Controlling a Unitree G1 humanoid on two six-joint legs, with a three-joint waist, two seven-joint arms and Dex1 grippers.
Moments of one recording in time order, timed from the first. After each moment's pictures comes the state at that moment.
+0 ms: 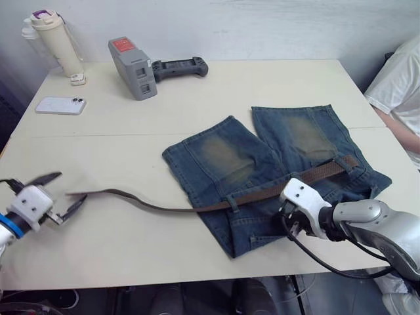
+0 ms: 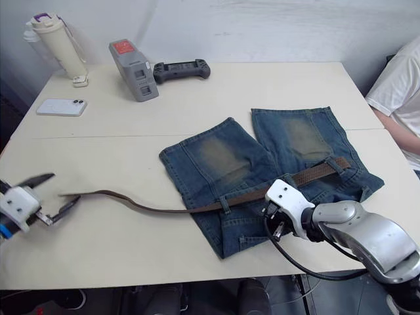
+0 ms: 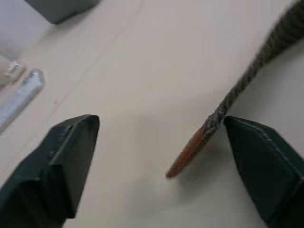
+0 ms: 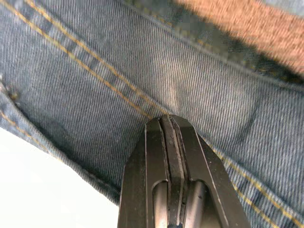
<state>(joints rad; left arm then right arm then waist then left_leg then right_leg) -0.08 0.94 0.35 0.64 -0.27 -0.61 -0.70 -0.29 -0.97 0.13 -0.65 0.61 1.23 0.56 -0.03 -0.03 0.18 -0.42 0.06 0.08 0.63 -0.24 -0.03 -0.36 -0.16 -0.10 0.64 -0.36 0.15</state>
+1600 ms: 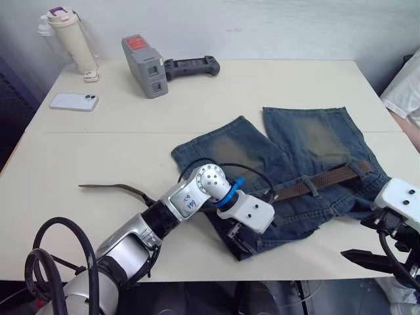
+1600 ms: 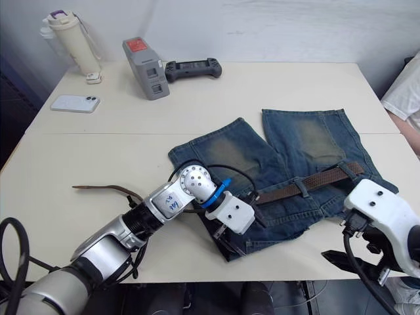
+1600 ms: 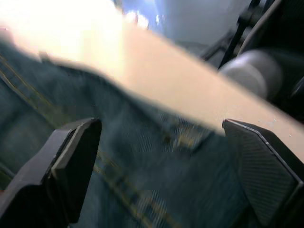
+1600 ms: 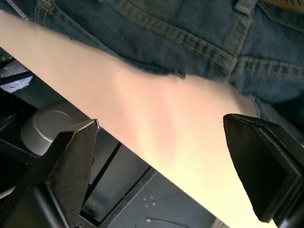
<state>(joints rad) -0.84 0.25 -0.71 0.23 0.05 -0.01 -1.27 0.28 -1.33 -1.02 -0.94 0.93 1.61 0.92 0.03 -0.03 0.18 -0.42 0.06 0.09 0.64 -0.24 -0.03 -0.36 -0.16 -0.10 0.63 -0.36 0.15</state>
